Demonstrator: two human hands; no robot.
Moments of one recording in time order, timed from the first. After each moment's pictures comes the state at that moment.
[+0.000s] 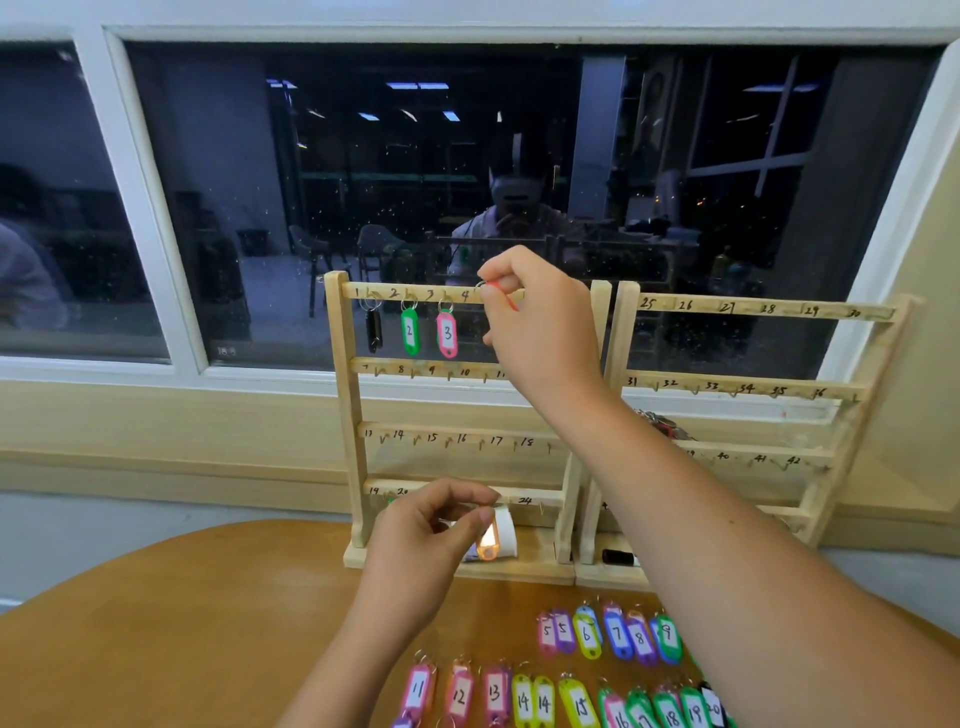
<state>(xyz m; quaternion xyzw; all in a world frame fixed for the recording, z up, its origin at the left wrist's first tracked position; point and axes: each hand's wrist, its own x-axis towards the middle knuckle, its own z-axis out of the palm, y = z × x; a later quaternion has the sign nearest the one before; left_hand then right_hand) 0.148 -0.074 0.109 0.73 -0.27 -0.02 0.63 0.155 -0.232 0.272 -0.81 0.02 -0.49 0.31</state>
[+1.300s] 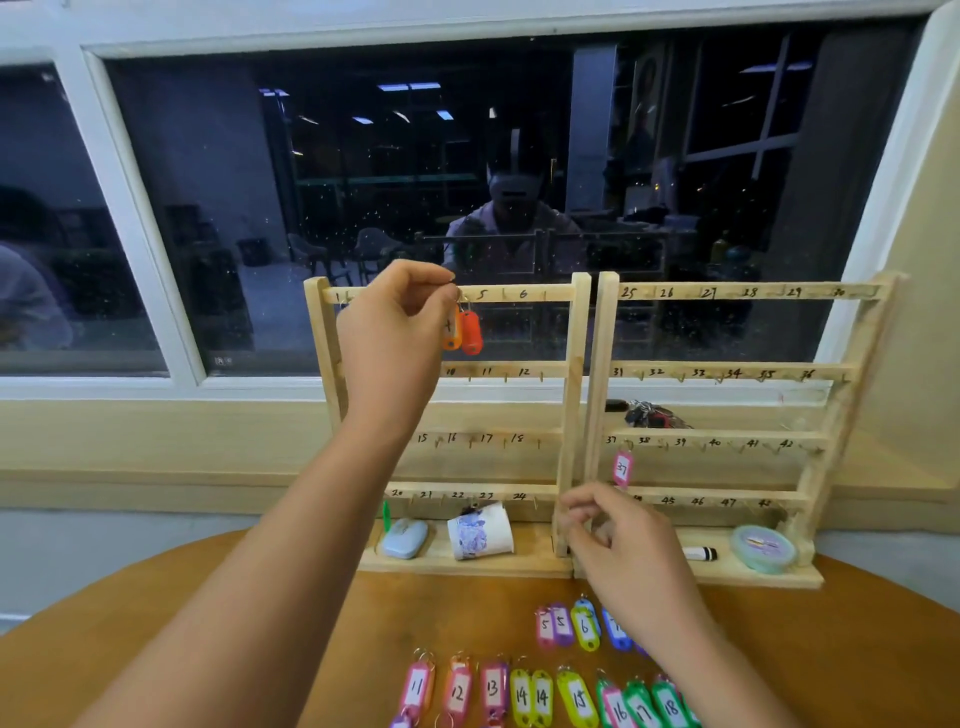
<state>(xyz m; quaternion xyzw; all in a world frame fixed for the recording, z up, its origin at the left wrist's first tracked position) 0.203 -0.118 0.258 0.69 -0.27 0.28 0.61 0.035 -0.279 0.098 -0.87 0.14 -0.29 0.37</state>
